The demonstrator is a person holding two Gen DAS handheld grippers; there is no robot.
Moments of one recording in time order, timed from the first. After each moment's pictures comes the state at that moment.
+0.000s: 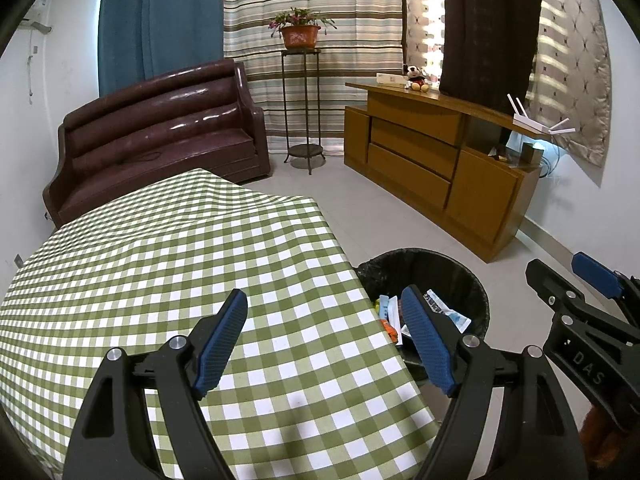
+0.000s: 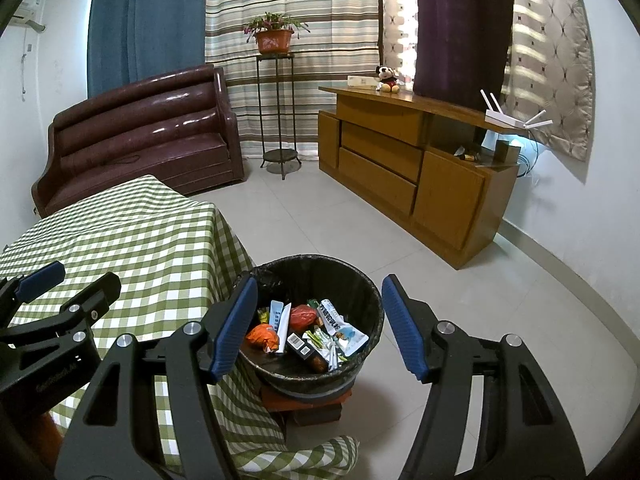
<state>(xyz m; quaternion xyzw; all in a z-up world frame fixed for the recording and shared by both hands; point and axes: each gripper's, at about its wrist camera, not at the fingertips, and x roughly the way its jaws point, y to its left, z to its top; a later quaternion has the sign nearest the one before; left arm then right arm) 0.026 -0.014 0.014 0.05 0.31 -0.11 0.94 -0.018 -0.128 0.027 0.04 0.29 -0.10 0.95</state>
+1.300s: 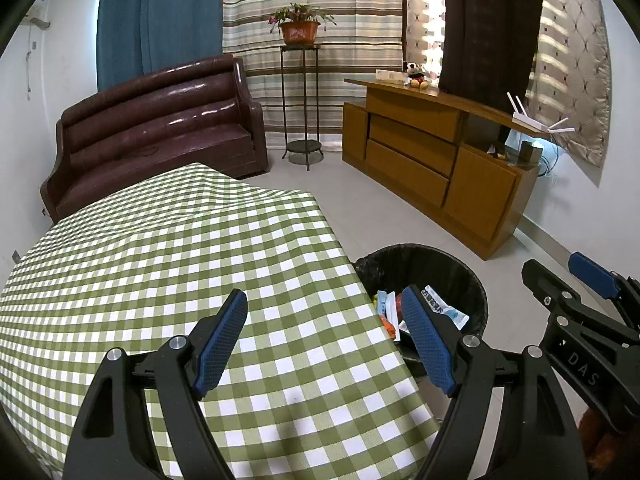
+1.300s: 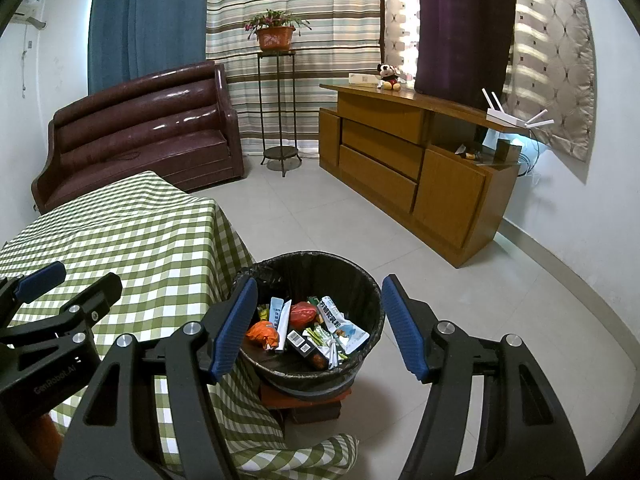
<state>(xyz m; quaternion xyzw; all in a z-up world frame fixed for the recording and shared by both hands) 0.024 -0.016 0.011 0.04 0.32 -0.11 0.94 -0.019 -0.127 0.027 0.04 0.29 -0.10 0.95</state>
